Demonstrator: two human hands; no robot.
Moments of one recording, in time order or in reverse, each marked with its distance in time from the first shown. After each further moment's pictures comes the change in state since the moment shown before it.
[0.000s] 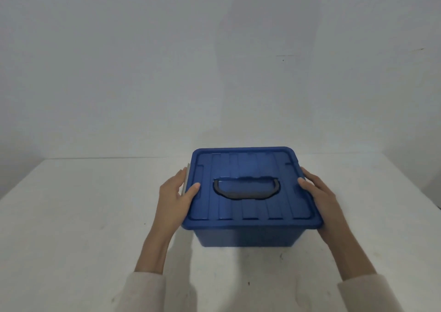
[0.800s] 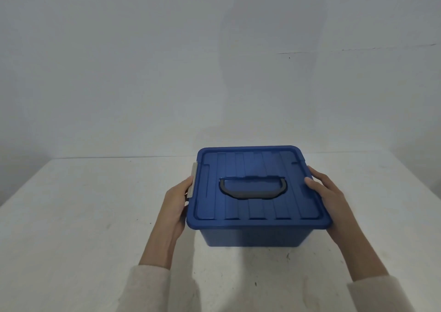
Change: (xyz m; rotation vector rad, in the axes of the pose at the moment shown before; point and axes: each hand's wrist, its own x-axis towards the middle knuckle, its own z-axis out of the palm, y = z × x) left_hand 0.006 0.001 0.003 -0.576 0.020 -0.572; right_hand -0.001 -0.003 0.000 -0.082 -0.005 -0.005
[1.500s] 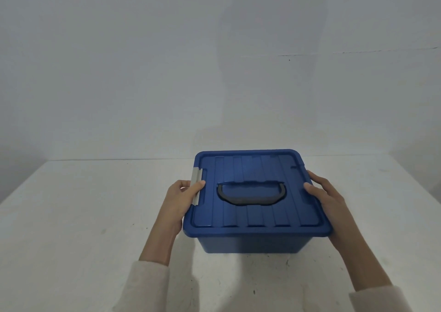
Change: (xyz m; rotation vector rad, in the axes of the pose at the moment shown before) left_hand 0.013 0.007 0.007 0.255 0.050 0.028; right_hand -0.002 -0.005 0.003 -0.090 0.007 -0.002
